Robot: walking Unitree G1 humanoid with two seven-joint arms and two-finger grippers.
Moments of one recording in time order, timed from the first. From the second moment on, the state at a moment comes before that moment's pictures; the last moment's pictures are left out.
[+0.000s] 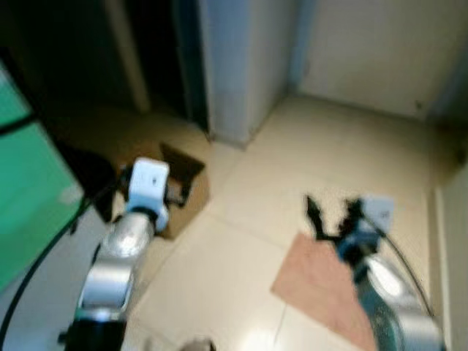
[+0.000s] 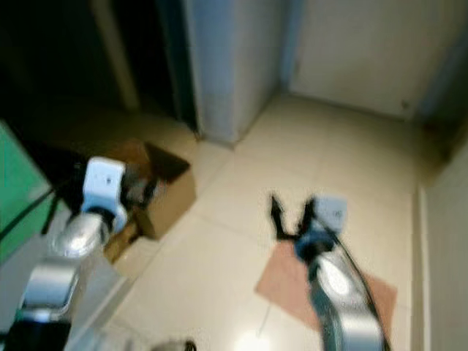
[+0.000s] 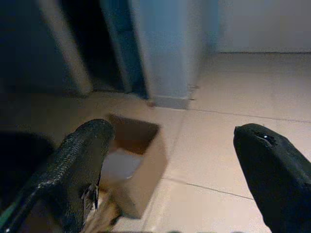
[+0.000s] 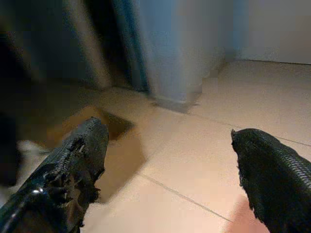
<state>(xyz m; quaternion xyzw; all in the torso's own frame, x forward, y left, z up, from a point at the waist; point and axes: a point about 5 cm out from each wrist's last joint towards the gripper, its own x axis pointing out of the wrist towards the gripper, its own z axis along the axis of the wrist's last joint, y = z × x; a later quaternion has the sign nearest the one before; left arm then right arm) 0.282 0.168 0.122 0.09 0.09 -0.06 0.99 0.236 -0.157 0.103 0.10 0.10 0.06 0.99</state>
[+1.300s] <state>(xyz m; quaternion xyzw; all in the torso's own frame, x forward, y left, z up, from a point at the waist) 0.286 0.169 0.119 0.09 0.10 -0.06 0.99 0.239 -0.183 0.106 -0.04 0.09 -0.06 0.99</state>
